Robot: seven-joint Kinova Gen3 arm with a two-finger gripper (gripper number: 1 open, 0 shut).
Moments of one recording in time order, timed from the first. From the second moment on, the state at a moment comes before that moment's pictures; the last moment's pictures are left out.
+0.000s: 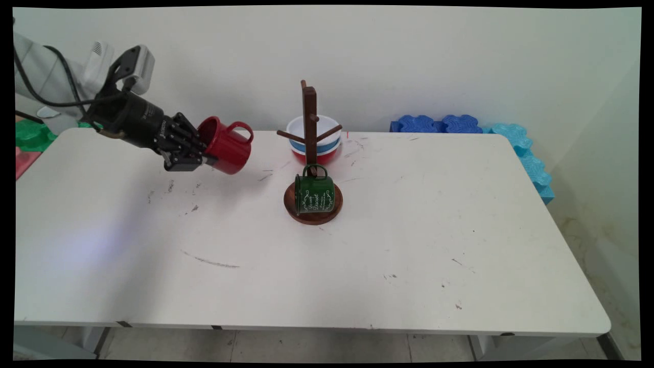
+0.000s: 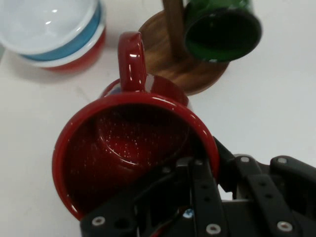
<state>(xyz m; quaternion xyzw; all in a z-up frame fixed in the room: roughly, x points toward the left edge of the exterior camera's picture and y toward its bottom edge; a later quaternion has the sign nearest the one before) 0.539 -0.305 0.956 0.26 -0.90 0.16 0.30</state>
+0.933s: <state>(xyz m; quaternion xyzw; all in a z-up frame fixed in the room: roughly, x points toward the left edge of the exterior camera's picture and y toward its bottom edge) 0.516 -0.345 0.908 0.21 -0.93 0.19 0.22</state>
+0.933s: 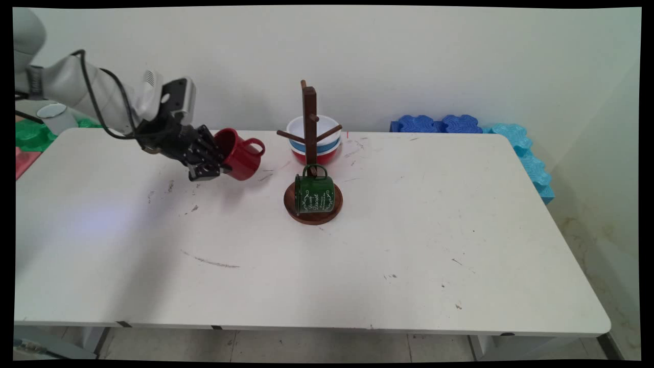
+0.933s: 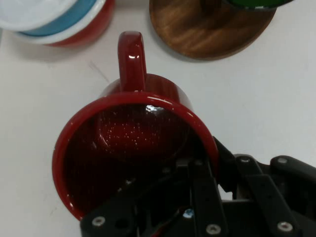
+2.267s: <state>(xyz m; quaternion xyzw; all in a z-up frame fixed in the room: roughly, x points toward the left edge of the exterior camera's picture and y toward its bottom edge) 0.489 -0.381 0.857 0.20 -0.95 0.16 0.17</state>
